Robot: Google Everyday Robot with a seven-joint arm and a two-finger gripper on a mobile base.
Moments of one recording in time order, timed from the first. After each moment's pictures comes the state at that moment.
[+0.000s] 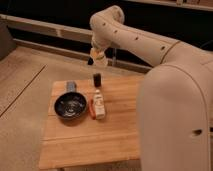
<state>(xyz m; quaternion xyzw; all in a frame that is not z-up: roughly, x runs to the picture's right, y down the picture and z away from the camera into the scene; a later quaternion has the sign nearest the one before) -0.022 -0.201 0.770 -0.12 -0.07 0.37 0.92</state>
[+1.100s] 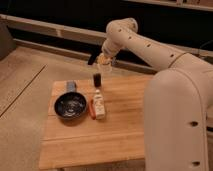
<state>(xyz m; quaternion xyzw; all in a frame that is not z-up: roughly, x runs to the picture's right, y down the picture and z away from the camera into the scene) -0.010 -0.157 0.830 -0.20 -0.07 0.38 0.90</state>
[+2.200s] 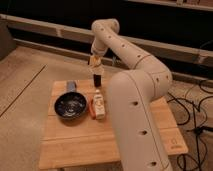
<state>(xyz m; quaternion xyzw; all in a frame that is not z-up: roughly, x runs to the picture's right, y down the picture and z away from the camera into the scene) -0.050 -0.168 0.884 -0.24 -0.06 0.30 0.92</state>
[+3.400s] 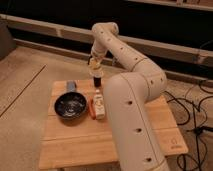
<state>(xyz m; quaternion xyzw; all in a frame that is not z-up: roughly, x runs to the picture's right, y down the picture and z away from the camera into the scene) -0.054 -0.147 0.900 -0.27 -0.05 0.32 0.91</state>
